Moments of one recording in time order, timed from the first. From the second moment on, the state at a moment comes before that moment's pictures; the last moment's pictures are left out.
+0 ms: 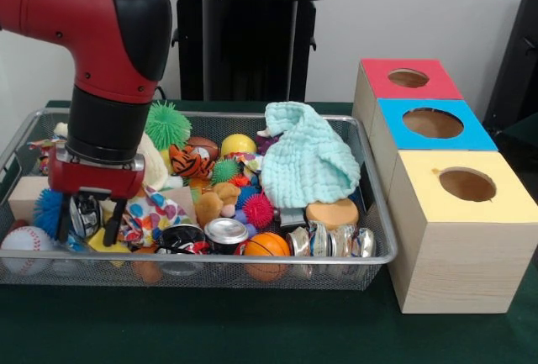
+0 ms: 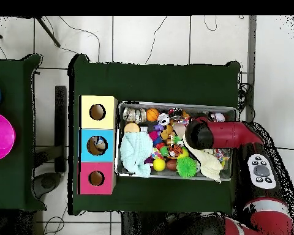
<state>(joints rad) -0.52 -0.42 0.08 1.36 -0.62 0.32 1.50</state>
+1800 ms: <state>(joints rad) -0.45 -0.35 -0.10 1.35 -0.63 0.06 1.50</state>
